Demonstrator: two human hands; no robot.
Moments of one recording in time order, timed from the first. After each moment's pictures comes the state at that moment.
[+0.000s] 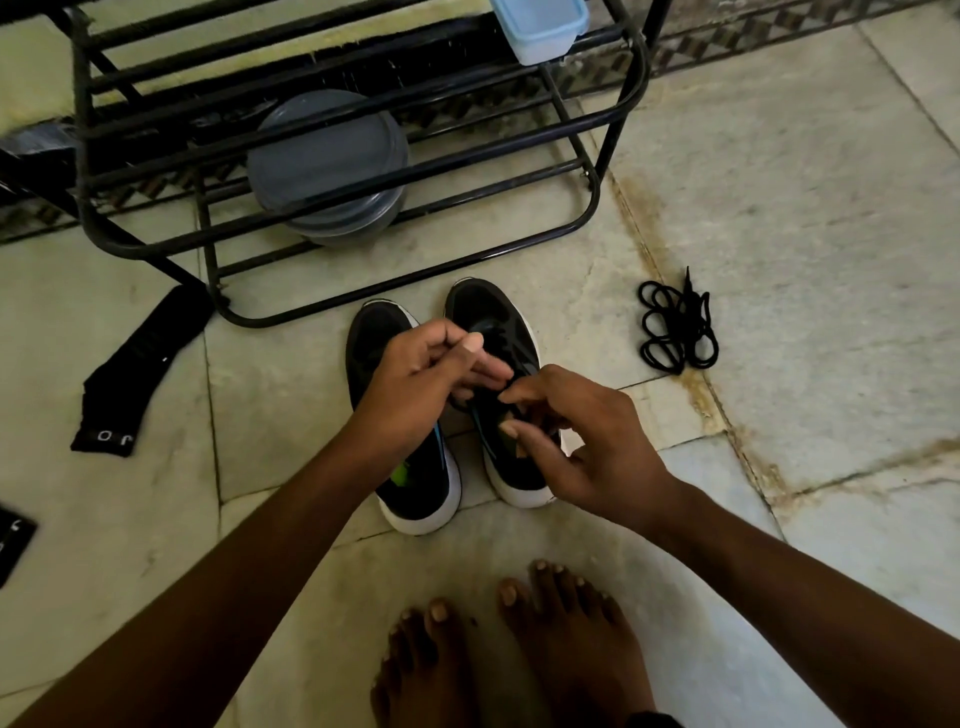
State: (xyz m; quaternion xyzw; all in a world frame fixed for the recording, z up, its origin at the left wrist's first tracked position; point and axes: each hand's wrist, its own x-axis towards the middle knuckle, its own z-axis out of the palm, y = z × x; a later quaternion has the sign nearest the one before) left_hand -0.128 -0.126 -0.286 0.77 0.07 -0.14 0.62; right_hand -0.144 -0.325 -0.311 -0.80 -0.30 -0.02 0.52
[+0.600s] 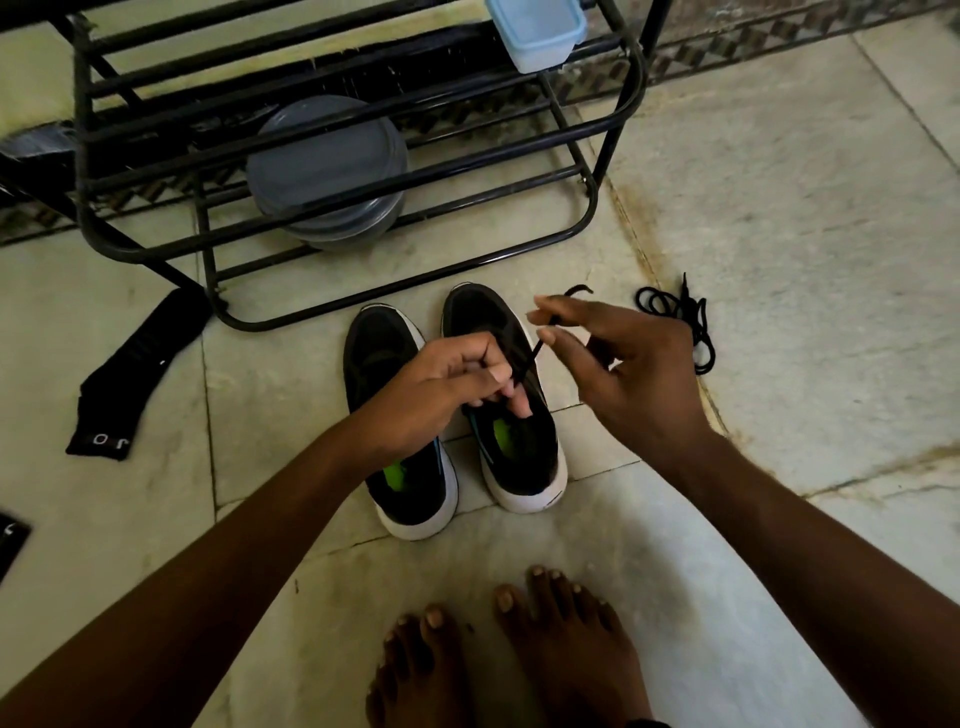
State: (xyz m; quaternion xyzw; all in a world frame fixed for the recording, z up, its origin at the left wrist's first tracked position) left_hand -0.117 -0.124 -0.285 0.75 -0.07 -0.25 0.61; right_hand -0.097 -0.342 -0.298 -0.83 -0.19 -0.09 0.51
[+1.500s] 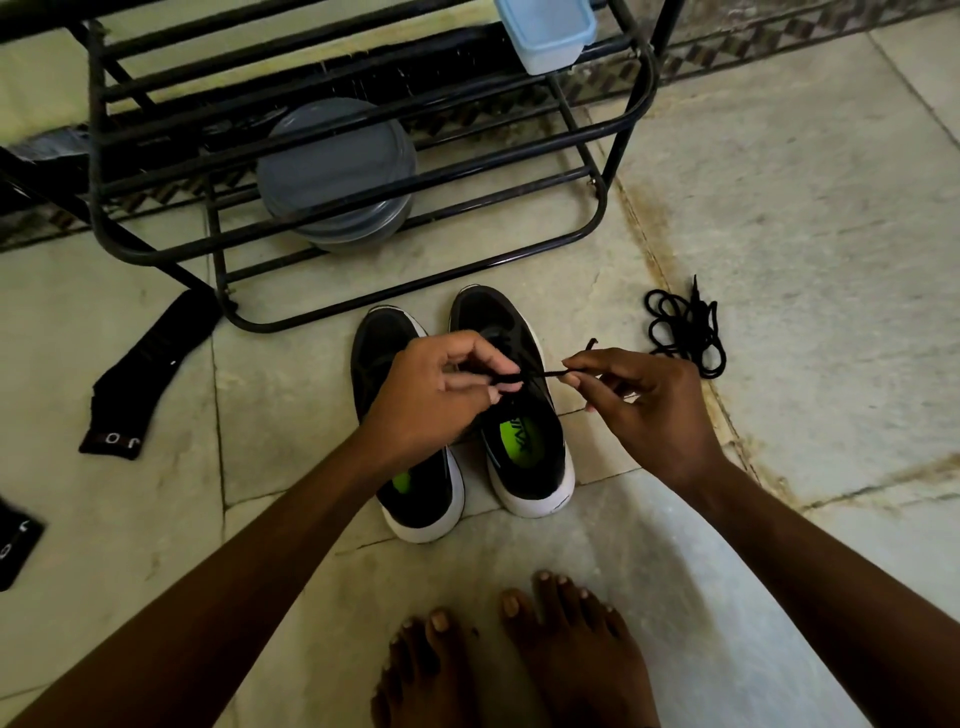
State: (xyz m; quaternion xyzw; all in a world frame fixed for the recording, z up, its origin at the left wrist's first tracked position) left_hand -0.123 -0.126 -0.299 0.79 0.02 -0.13 0.59; right_hand -0.109 -0.361 -0.337 -0.83 -0.11 0.01 0.54
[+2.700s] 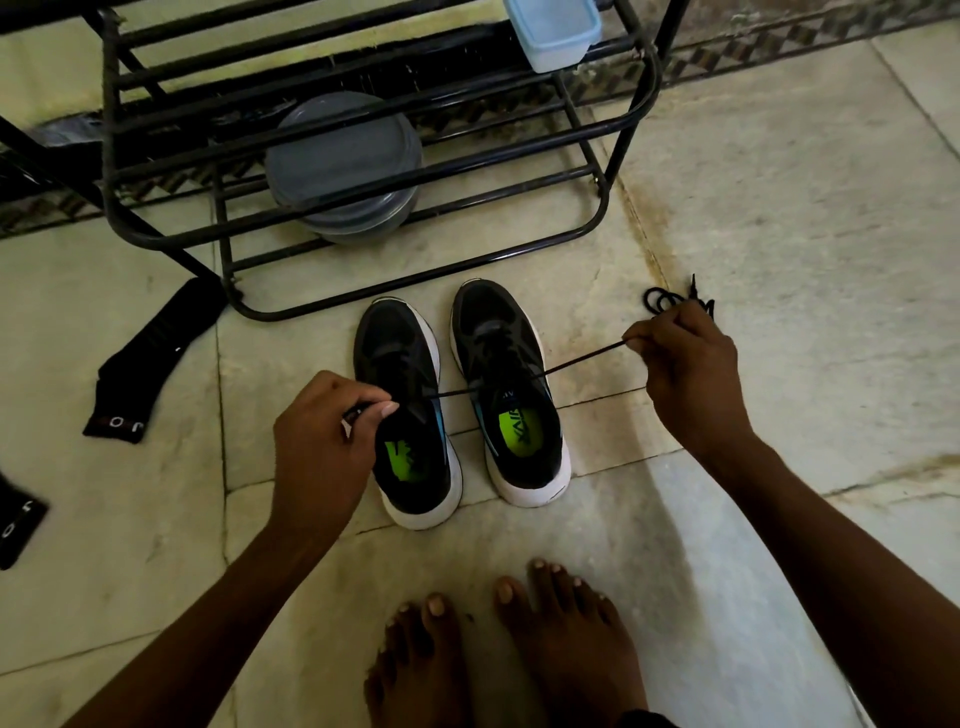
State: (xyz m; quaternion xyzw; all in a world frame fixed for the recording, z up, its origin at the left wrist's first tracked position) left_hand -0.194 -0.067 -0.314 0.94 0.08 0.11 0.30; right_hand -0.081 -0.406 -0.366 -0.91 -0.14 -0.12 0.36
